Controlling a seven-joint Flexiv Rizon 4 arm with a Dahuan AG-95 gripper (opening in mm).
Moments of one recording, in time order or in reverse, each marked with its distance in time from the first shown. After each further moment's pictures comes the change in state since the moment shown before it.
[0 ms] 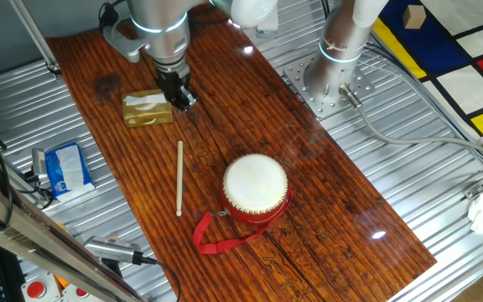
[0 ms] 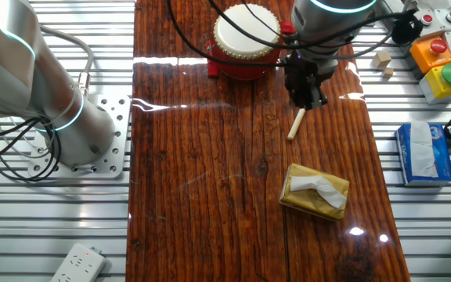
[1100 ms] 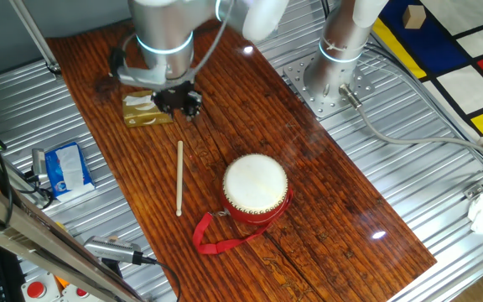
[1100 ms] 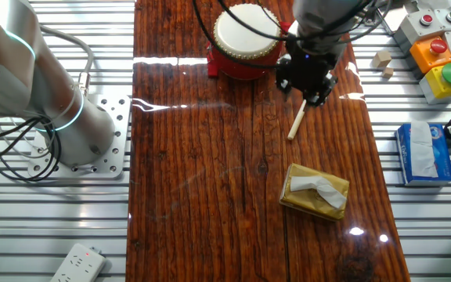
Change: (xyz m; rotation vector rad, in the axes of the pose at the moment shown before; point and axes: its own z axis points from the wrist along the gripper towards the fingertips) arm -0.014 0.010 0.033 0.065 0.046 -0.609
